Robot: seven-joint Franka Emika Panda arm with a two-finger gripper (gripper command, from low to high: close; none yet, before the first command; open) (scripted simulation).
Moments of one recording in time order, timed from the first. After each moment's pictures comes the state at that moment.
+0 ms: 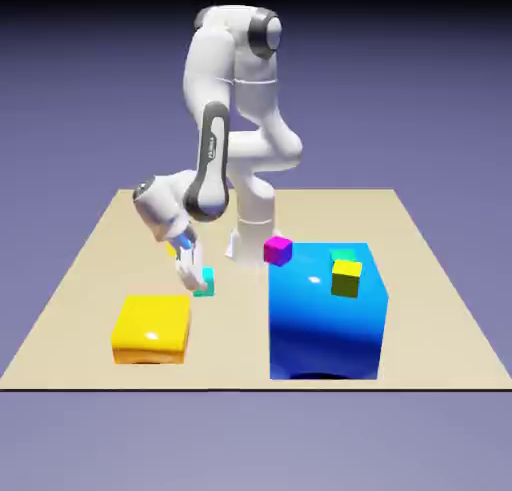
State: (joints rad) arm 0.12 0.00 -0.71 -2.81 0.57 2.45 1.16
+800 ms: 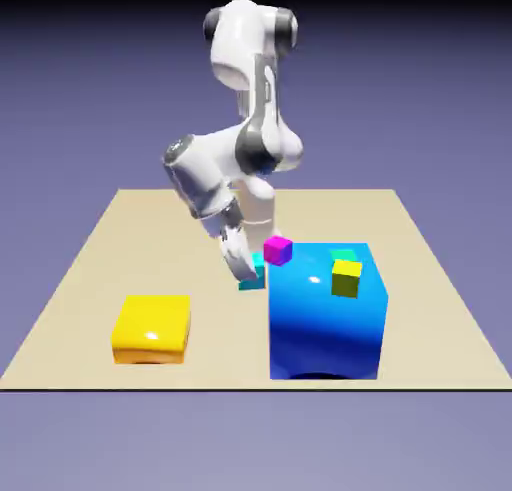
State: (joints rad) arm 0.08 -0.03 -0.09 -2.25 0.49 2.07 1.85
